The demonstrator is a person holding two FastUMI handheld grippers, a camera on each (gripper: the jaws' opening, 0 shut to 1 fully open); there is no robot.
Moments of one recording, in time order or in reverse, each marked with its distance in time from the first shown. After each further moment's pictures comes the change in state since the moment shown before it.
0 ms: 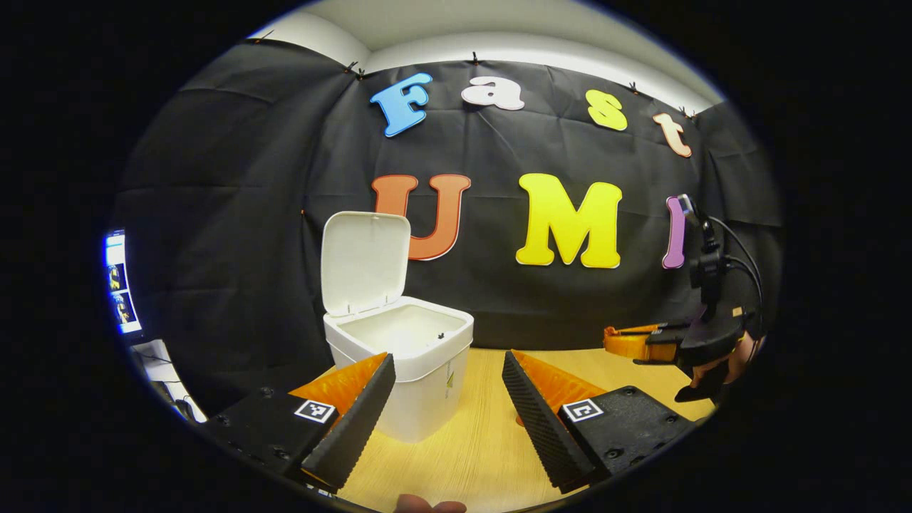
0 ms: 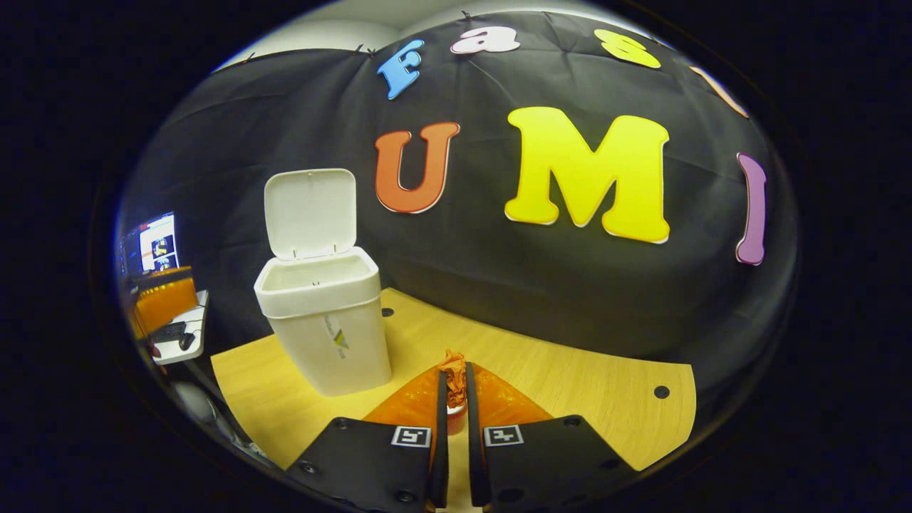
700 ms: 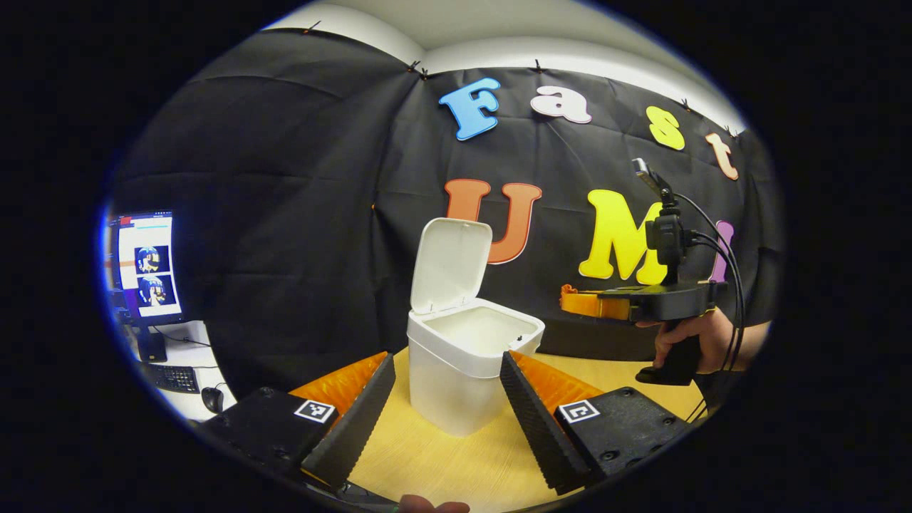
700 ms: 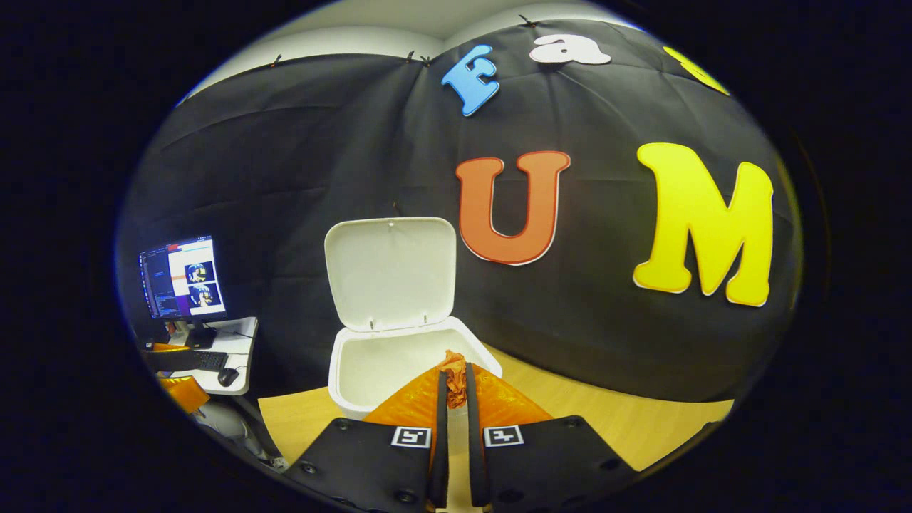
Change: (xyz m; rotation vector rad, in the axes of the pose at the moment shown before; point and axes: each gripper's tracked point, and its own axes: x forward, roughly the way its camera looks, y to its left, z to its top) left arm -0.043 0.090 0.016 -0.085 0.006 0.217; right arm 0.103 0.172 0.088 -0.038 -0.054 0.251
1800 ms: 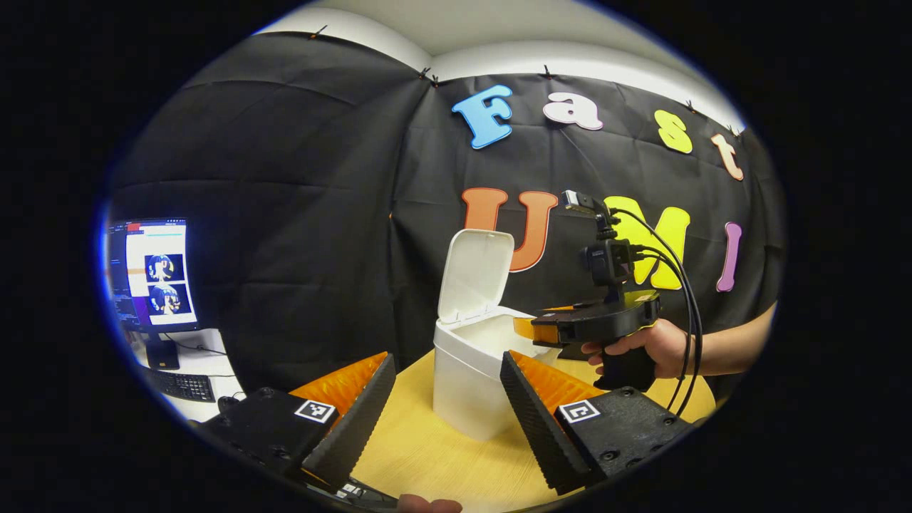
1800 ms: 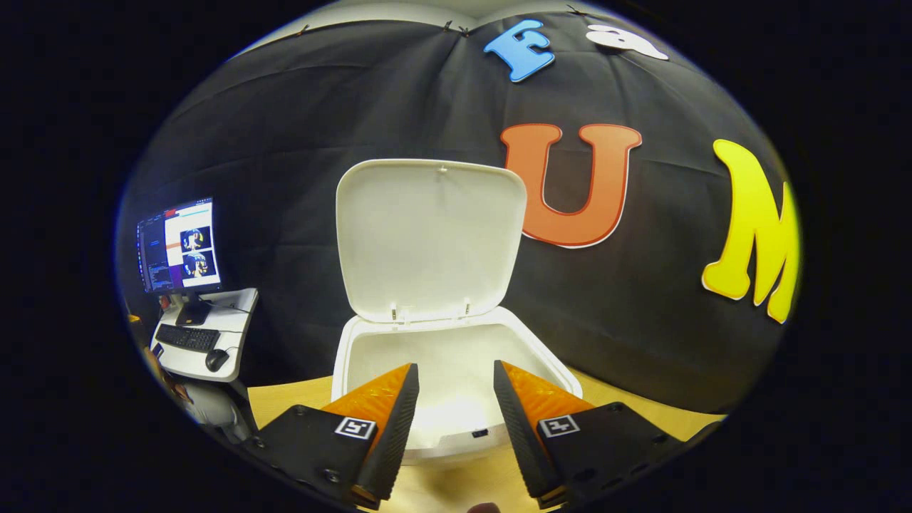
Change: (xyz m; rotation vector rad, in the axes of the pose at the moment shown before) left arm 0.000 0.016 0.004 0.007 -0.041 0.009; right arm 0.067 0.045 -0.025 -0.064 0.076 0.027
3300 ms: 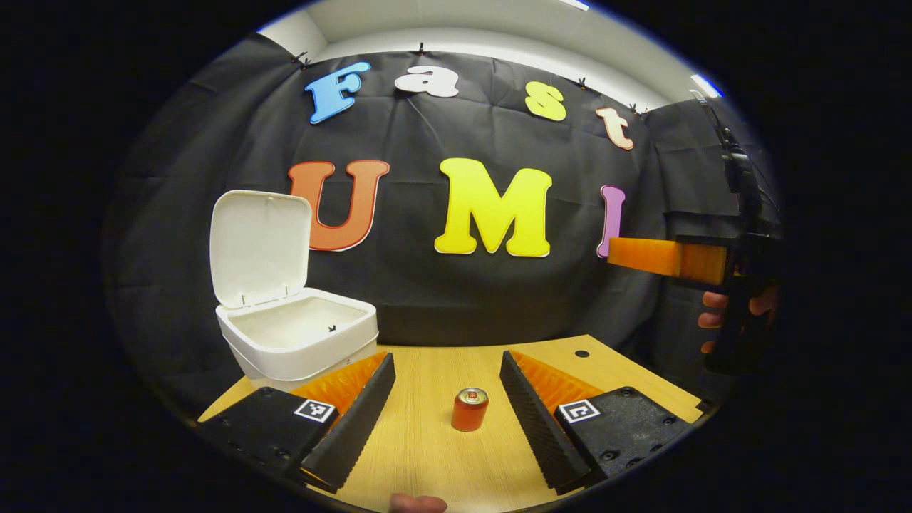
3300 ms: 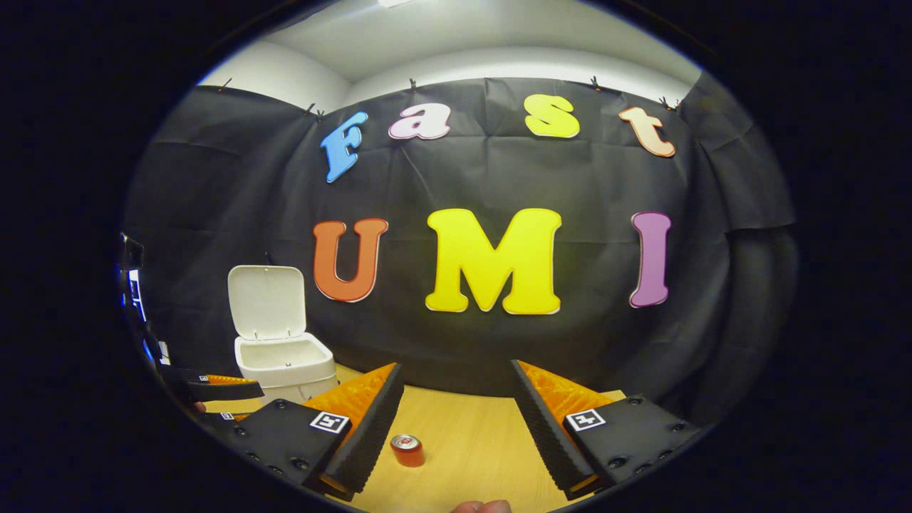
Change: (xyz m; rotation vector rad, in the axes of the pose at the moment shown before) left arm 0.034 -0.235 -0.079 0.096 0.016 -0.531; right arm -0.363 -0.203 -0.048 0.155 -0.300 -0.659
